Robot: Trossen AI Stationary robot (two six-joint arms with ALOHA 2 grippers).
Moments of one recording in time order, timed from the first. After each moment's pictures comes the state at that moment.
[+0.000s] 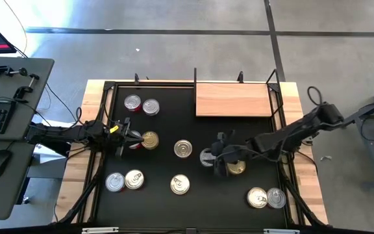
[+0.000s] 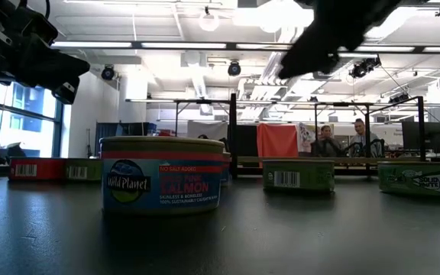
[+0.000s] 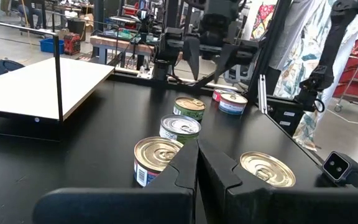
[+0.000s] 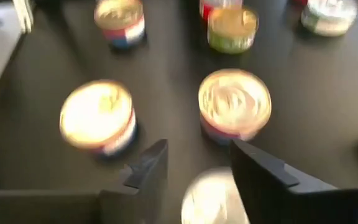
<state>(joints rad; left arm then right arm) -0.05 0.08 0.01 0.01 0.01 -0.17 0.35 1.45 0.87 -0.07 0.33 0.32</state>
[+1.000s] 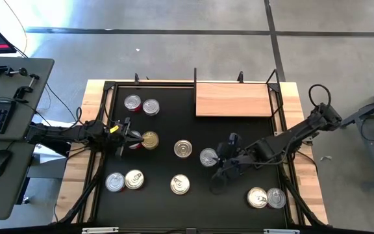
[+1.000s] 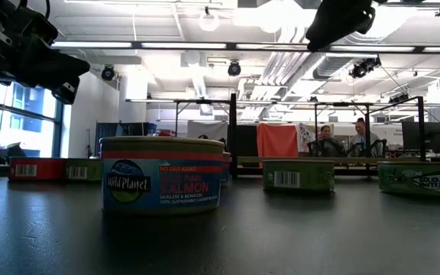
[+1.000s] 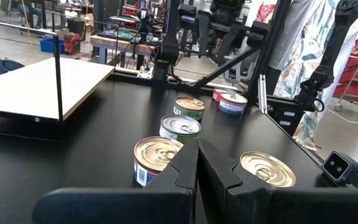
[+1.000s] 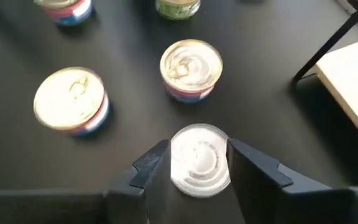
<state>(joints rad) -0.05 0.08 0.01 0.01 0.01 -0.17 0.48 1.48 1.19 -0.73 0.55 0.69</state>
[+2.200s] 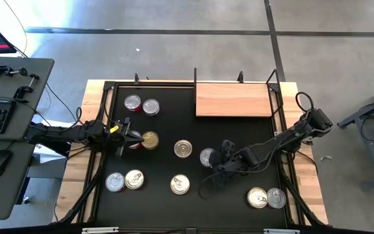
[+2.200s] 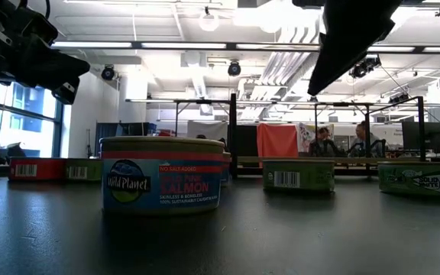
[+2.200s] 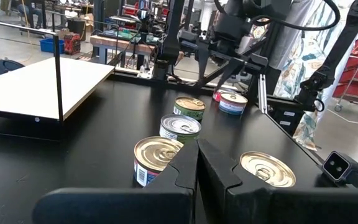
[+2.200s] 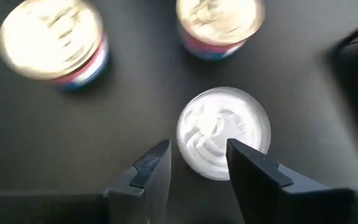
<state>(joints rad) -0.05 0.08 0.01 0.01 0.01 -0.17 0.46 1.63 1.19 -0.71 0.40 0.63</state>
